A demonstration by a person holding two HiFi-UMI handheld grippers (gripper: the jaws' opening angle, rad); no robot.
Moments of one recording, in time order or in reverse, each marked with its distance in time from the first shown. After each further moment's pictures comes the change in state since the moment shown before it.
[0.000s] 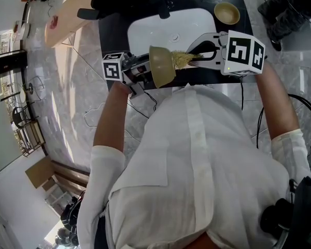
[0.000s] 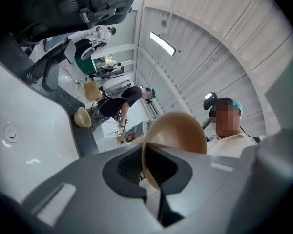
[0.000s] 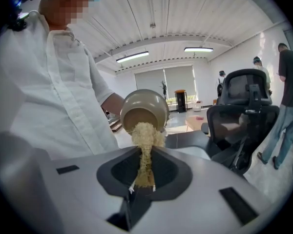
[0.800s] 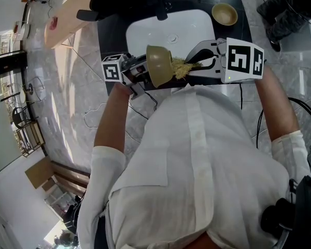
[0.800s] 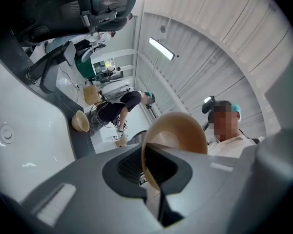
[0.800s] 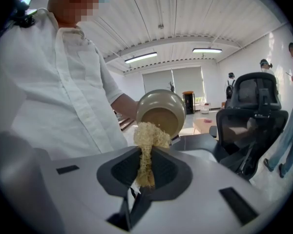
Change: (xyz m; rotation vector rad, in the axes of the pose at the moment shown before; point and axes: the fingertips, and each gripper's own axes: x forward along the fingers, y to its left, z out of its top) left arm 0.005 -0.003 0.007 0.000 -0.064 -0.012; right arm -0.003 0.028 0.009 -0.057 -0.017 0.075
